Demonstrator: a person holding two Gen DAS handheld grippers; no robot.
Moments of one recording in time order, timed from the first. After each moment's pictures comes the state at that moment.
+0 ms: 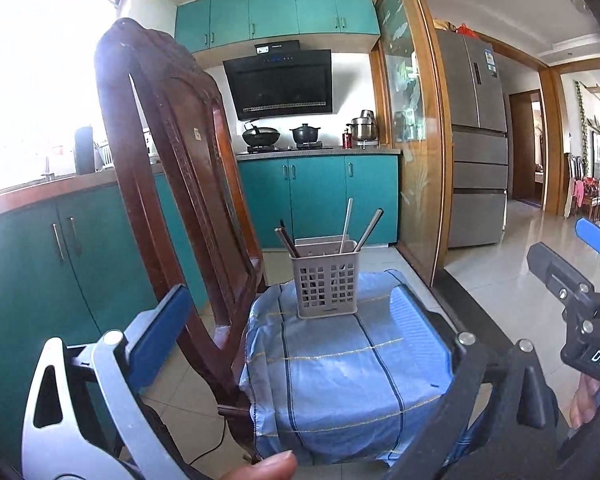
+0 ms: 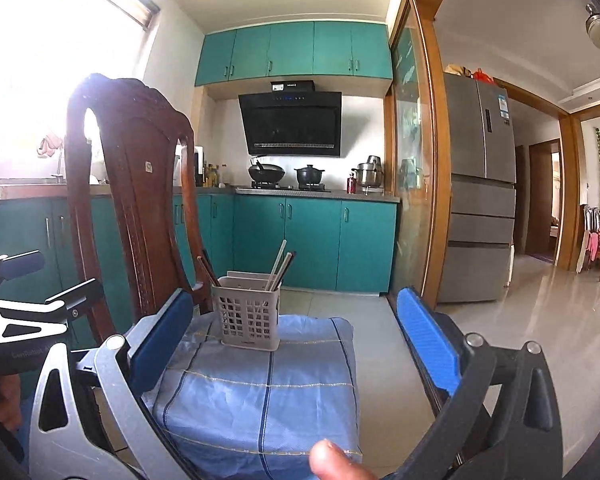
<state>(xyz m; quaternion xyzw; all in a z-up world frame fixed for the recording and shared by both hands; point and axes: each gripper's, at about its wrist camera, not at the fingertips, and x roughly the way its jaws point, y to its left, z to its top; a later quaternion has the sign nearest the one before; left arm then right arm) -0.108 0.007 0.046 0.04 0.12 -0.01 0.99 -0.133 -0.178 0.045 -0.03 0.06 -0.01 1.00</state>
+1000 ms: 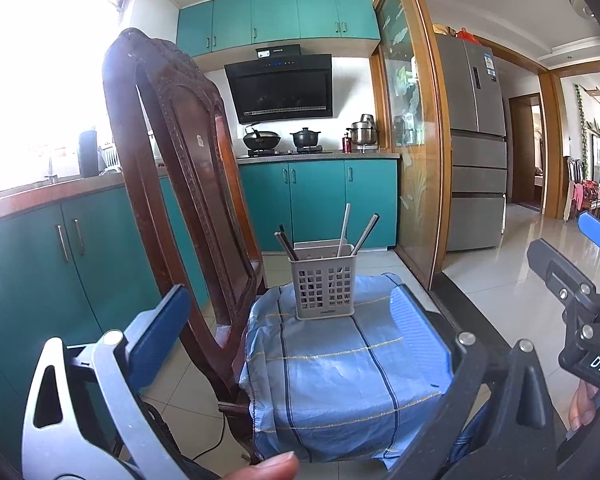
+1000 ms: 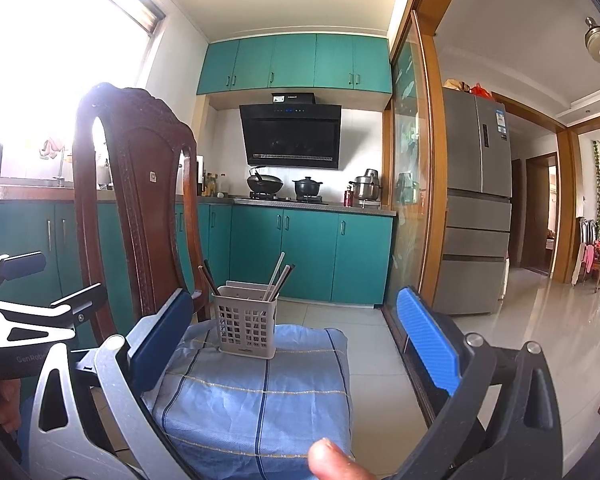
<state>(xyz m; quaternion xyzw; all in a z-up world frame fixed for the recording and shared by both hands) -0.116 0.011 0.046 0.04 0.12 -0.01 0.99 -0.150 -0.168 0.053 -0.04 0.04 -0.01 1.00</state>
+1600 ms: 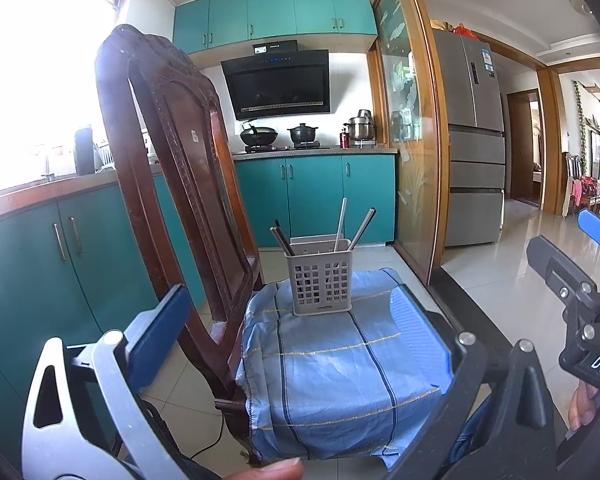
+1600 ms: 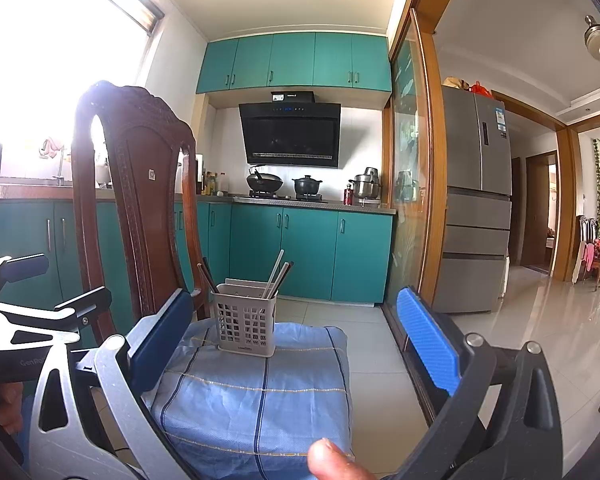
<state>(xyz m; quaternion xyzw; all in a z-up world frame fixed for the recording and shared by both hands) -0.114 0.007 0.044 0.04 0.13 -0.01 0.99 -0.149 -0.167 0.051 -0.04 0.04 -0.01 1.00</state>
